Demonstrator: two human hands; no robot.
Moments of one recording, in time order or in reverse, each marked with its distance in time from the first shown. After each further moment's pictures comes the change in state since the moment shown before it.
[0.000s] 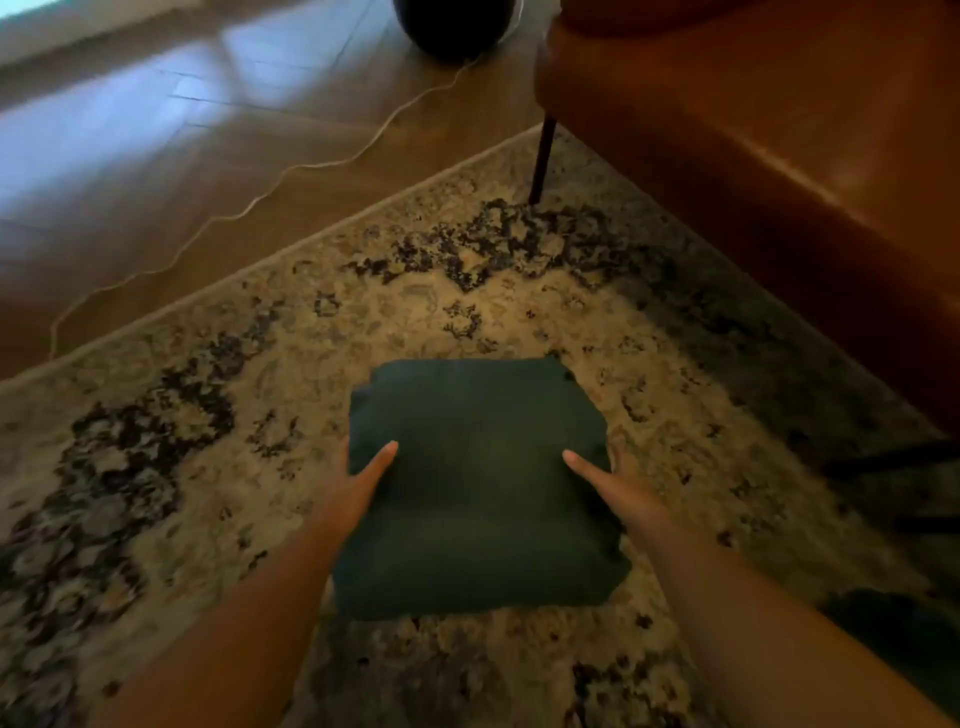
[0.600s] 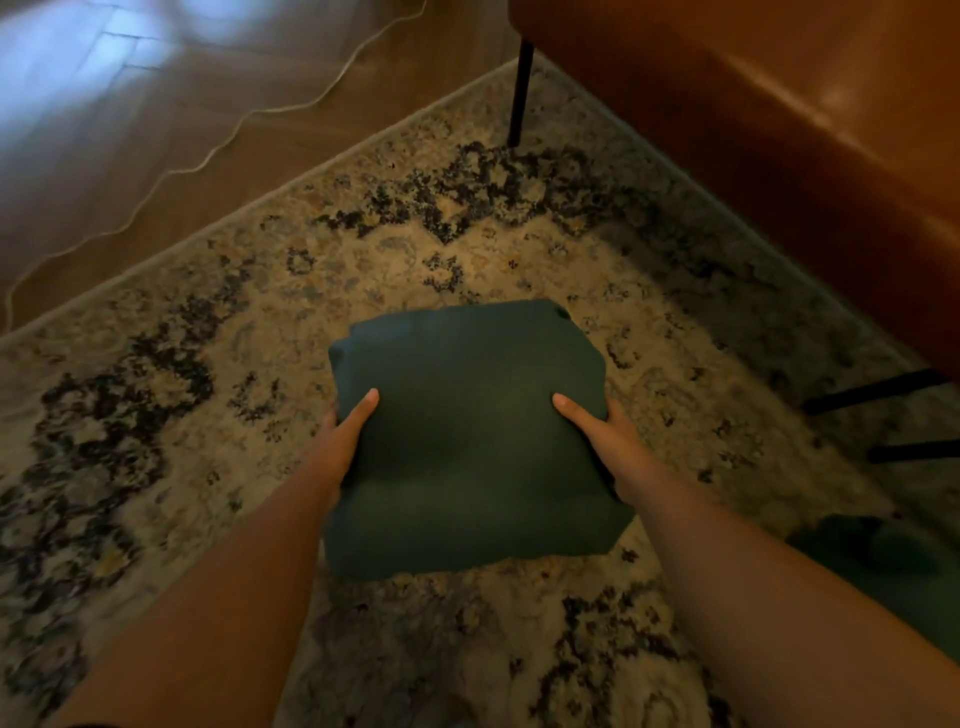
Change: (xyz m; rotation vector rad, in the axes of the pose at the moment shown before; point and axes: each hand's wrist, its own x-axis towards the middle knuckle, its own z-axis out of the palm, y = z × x) left_hand 0.002 0.001 0.007 -0.296 -0.101 -0.220; right_hand -0.019 0.007 0.003 0.216 0.013 -0.047
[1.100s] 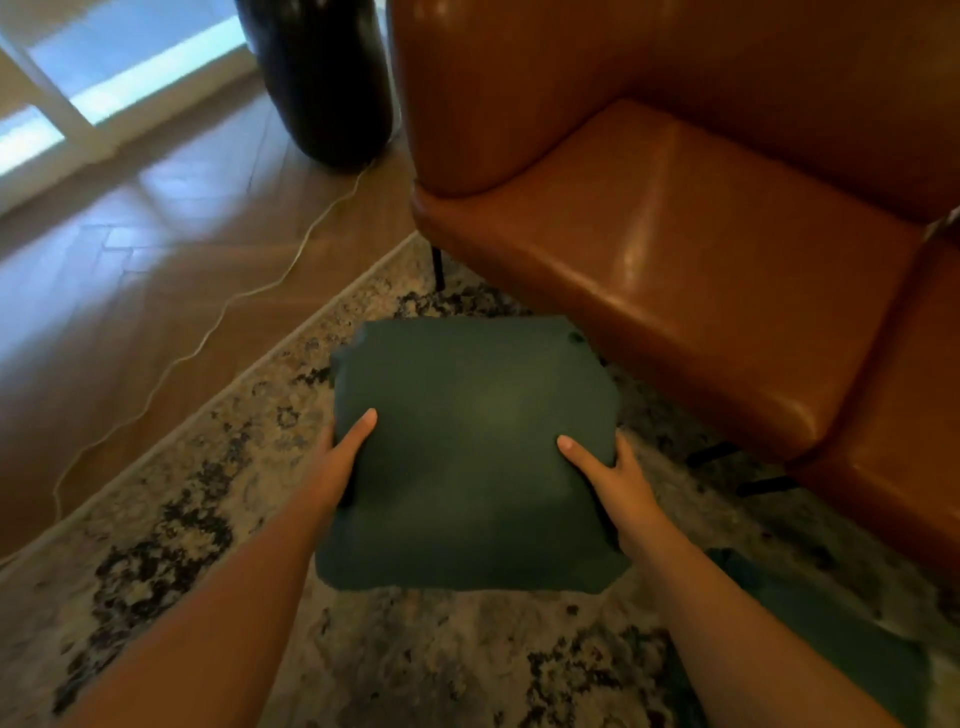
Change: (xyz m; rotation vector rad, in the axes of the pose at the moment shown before) left_hand -0.160 0.258 0.078 0.088 -0.121 0.176; right_hand -0.179 -0.192 -0.097 0.253 0.109 -0.163
